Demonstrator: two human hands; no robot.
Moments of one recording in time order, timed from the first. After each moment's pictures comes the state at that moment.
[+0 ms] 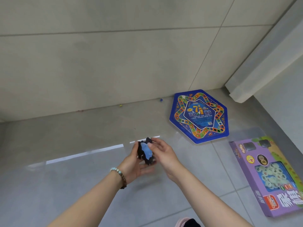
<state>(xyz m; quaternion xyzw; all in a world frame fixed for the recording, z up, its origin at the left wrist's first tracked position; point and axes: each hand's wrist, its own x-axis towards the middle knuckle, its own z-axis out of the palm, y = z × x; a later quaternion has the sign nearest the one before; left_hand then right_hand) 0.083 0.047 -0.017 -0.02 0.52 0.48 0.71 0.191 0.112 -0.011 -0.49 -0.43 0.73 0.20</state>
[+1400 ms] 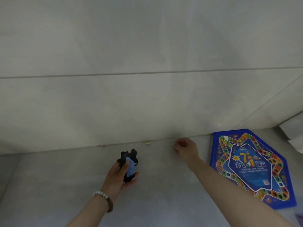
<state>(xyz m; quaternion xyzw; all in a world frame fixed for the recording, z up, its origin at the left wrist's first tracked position) -0.089 0.091 -0.045 -0.01 0.65 0.57 0.50 0.051 0.289 -0.067 -0.61 -0.57 0.52 0.18</state>
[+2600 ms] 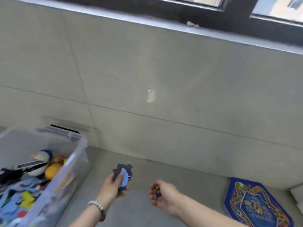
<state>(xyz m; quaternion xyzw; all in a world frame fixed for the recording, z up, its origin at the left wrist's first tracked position) -0.133 -0.082 0.102 -0.02 0.70 0.61 0.37 -0.025 0.058 0.121 -0.52 -0.43 0.74 -0.07</state>
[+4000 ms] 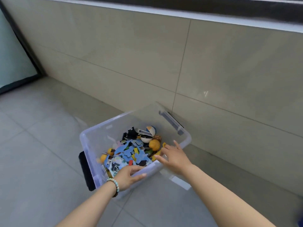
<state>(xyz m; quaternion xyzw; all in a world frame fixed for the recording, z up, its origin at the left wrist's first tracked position) -0.165 -0.336 0.116 0.18 0.84 0.38 0.34 -0.143 -0.111 0.144 0.03 -0.98 0.18 -0.11</state>
